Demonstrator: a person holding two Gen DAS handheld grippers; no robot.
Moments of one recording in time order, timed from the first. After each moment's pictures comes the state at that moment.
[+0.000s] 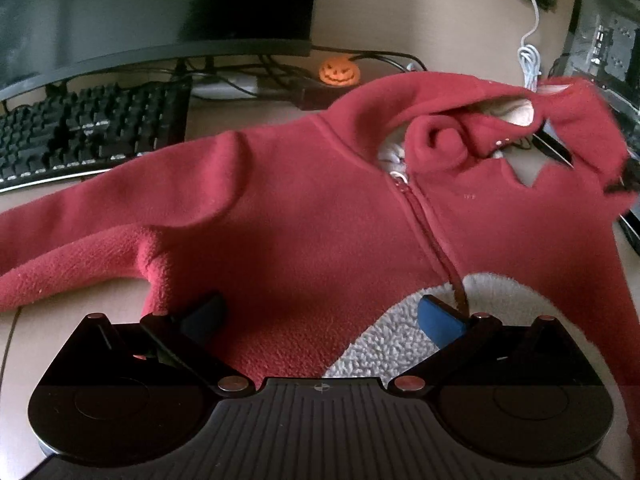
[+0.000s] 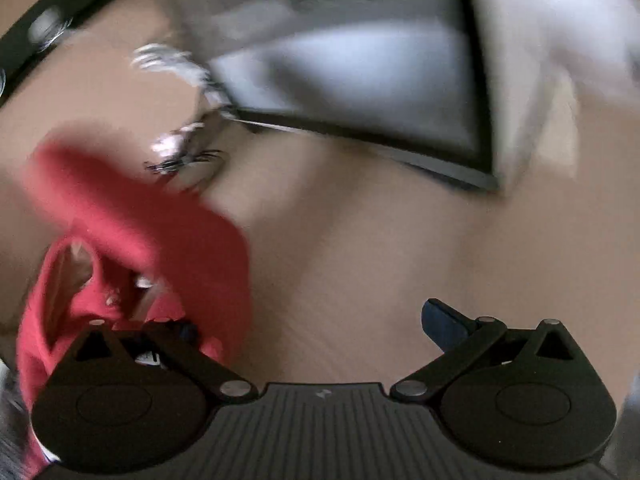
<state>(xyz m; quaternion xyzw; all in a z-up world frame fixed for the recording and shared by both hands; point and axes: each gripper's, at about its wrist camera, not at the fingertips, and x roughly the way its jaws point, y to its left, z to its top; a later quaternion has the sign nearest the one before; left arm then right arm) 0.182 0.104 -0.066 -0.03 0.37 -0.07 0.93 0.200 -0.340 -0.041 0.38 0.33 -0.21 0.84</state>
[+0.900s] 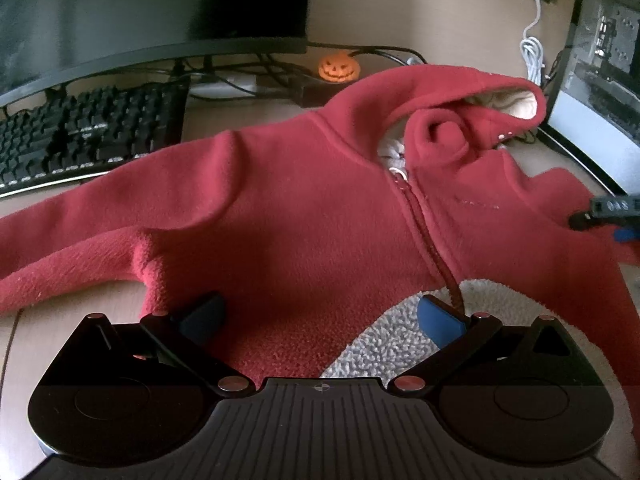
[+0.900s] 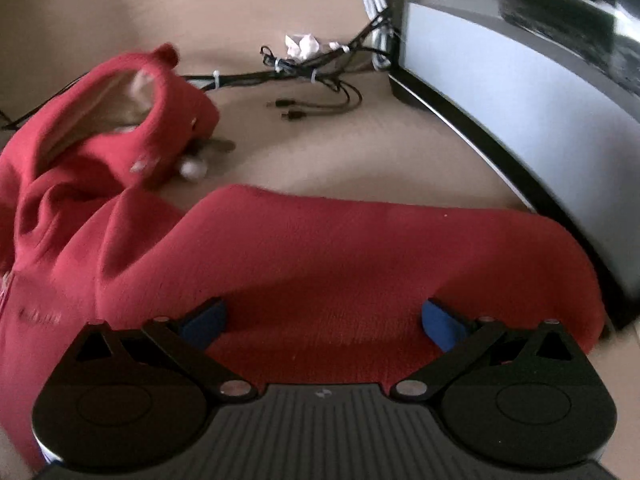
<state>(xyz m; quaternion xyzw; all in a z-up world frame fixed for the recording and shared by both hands) 0.190 0.093 -0.066 -0.02 0.37 -0.06 0.93 0.323 -0.278 -0.052 0.05 0.43 -0.07 0.90</state>
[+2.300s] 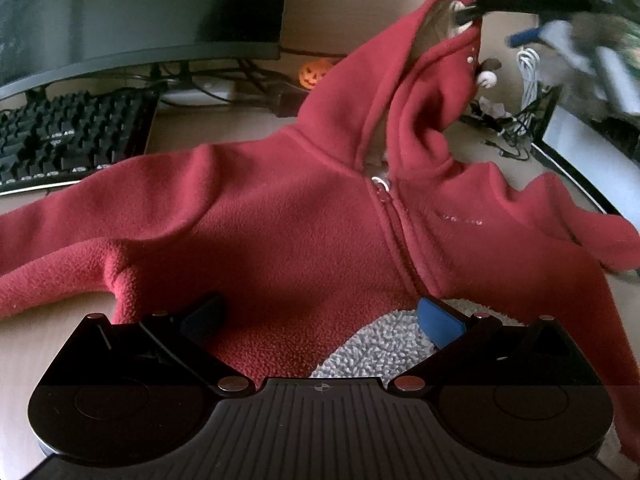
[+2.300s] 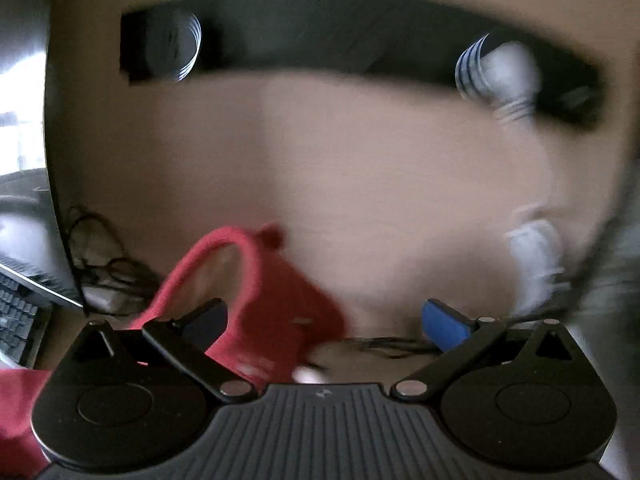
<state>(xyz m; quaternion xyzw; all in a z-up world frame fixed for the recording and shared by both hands) 0.204 0.073 -0.069 -0.05 0.36 -0.07 0.93 0.369 -0.204 0.107 -0.09 0.24 0.06 0.97</state>
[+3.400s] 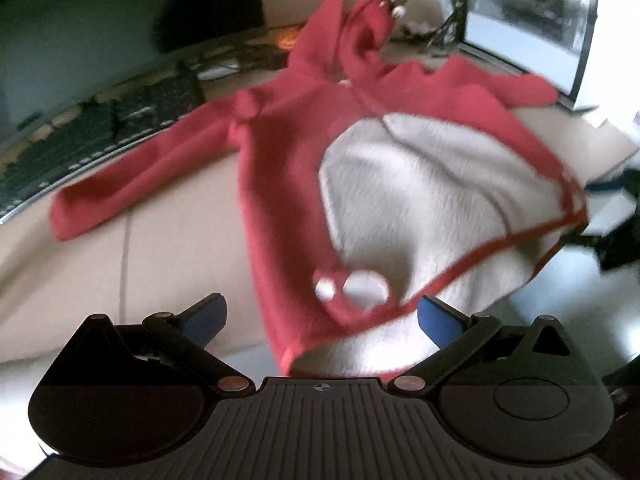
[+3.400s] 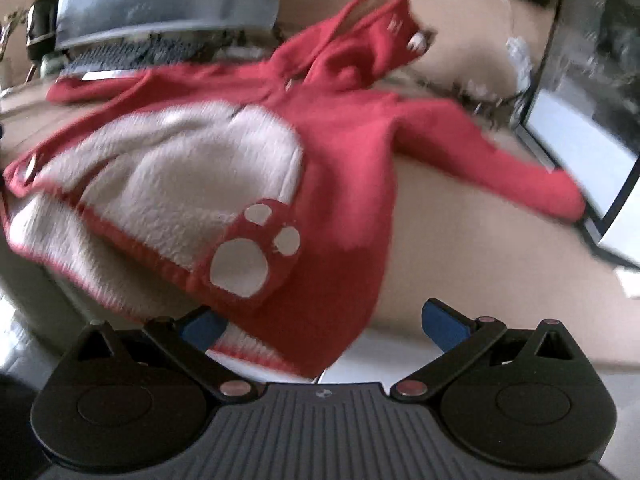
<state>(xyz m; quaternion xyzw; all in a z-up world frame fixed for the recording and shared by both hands) -0.008 0.110 -0.024 0.12 0.40 -0.09 0.90 0.018 -0.193 -0.059 -0.12 0.33 0.13 0.93</state>
